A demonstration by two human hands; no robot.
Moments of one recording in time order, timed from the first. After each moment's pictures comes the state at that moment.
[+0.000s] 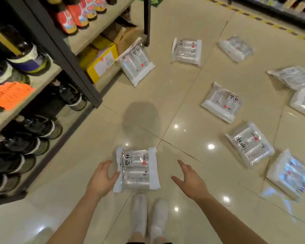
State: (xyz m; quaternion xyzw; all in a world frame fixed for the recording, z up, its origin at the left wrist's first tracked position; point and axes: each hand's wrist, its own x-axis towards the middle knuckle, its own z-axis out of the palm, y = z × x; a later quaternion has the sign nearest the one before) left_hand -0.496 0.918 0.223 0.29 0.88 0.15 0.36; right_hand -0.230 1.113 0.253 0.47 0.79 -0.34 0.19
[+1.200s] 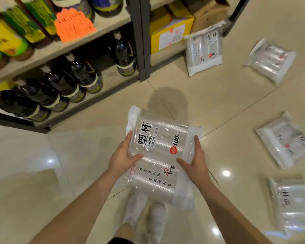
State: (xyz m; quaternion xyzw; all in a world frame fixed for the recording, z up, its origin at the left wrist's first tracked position) left_hand -0.500 0.915 0.151 0.10 0.88 0.33 0.33; right_hand -0.356 1.137 0.175 0.37 0.78 -0.49 0.05
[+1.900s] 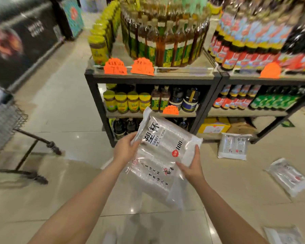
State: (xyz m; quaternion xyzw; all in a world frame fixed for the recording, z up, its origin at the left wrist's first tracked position) left_hand -0.444 0.742 0.535 -0.08 0.89 0.44 -0.01; right_hand -0.395 0.994 0.499 0.12 0.84 -0.53 0.02
